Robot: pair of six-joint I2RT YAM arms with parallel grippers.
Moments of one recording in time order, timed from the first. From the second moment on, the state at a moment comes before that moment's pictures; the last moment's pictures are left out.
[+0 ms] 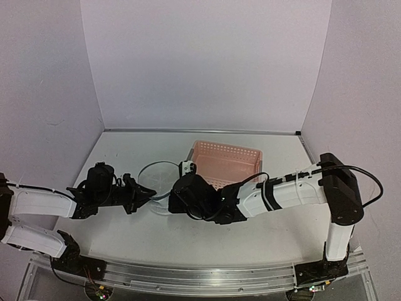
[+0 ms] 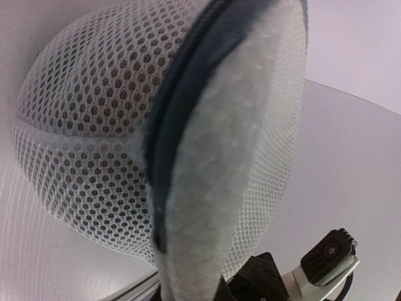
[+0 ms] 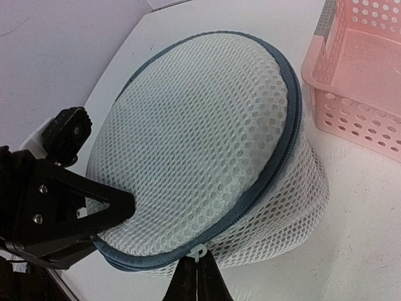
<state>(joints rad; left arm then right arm) -0.64 1.18 0.37 0.37 0.38 -1.54 1.25 1.95 1.28 0.05 0.42 0.86</state>
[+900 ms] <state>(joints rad) -0.61 1.25 0.50 0.34 0.83 -1.20 1.26 1.51 0.81 0.12 0.25 0.39</state>
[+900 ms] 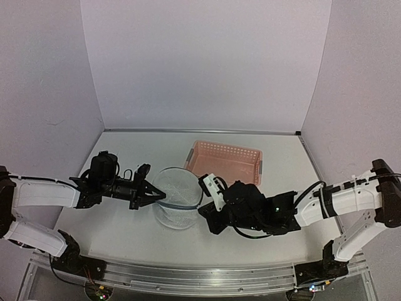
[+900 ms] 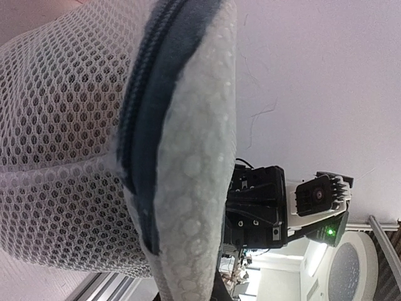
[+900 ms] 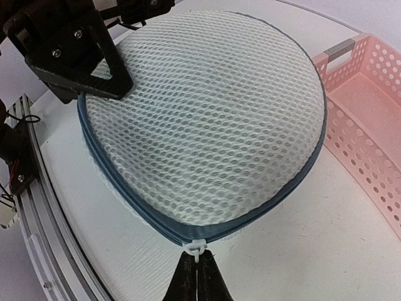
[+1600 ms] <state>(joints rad) -0.61 1.29 0.68 0.01 0.88 -0.85 1.05 1.46 0.75 0.14 0.09 0.18</state>
